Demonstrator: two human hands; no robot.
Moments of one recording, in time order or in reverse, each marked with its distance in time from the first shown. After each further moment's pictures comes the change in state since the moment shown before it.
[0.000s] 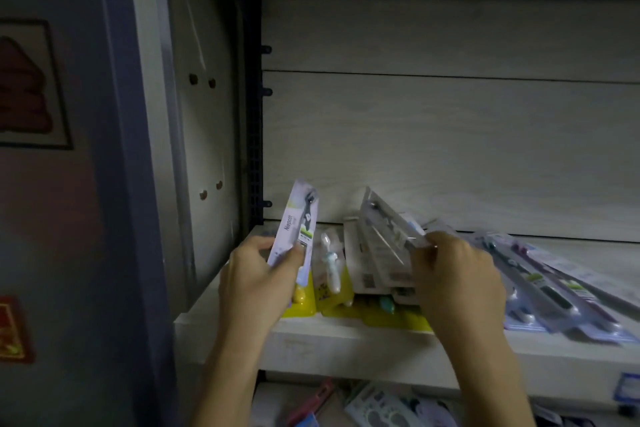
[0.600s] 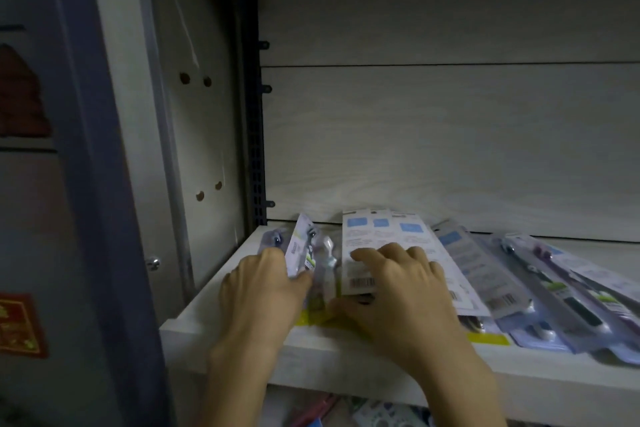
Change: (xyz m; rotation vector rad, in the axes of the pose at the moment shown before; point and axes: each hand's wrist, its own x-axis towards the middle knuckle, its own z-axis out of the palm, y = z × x) left_hand 0.009 -0.007 0.023 0.797 -0.074 0.150; right_hand -0.005 -0.015 0.010 -0.064 -0.371 -0.395
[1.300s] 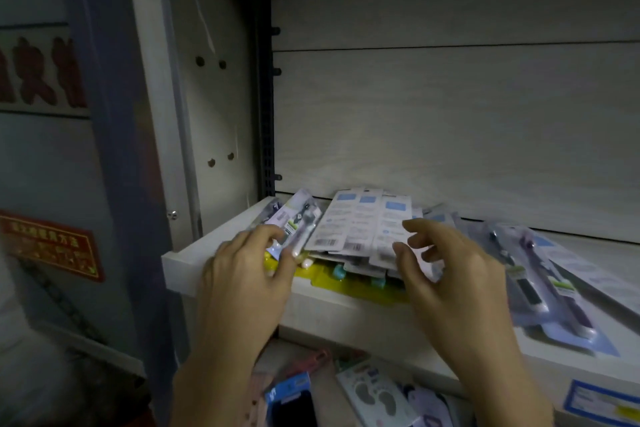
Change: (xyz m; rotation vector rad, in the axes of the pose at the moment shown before) left_hand -0.092 0.045 -0.002 -0.089 0.348 0.019; right_hand -0.051 0.095 -0.024 0.509 0.396 -0.073
